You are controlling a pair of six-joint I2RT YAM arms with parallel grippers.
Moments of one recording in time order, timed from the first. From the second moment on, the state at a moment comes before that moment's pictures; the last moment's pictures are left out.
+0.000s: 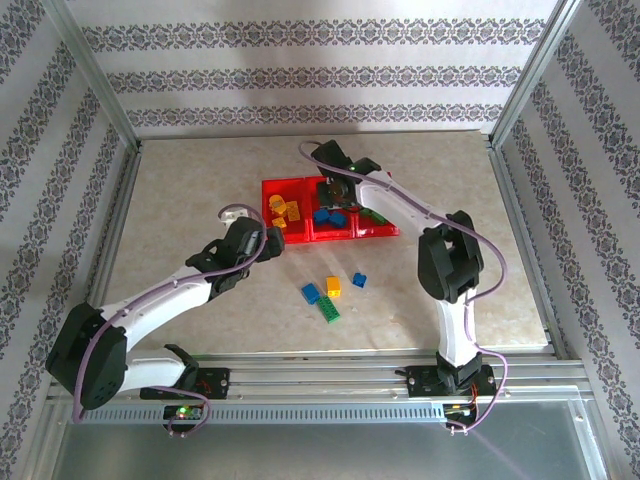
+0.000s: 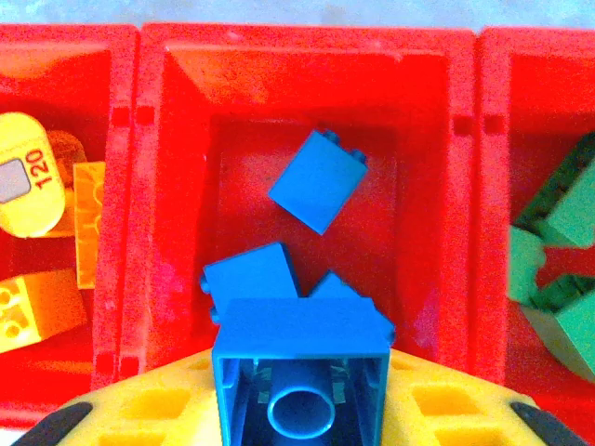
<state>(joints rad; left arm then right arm) -0.56 1.25 0.71 -0.20 -0.34 -0.71 0.58 2.07 1.81 -0.83 0.15 0.45</state>
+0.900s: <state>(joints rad) -0.55 1.23 0.71 -0.20 -0.35 -0.71 0.55 2.21 1.95 -0.90 0.16 0.41</state>
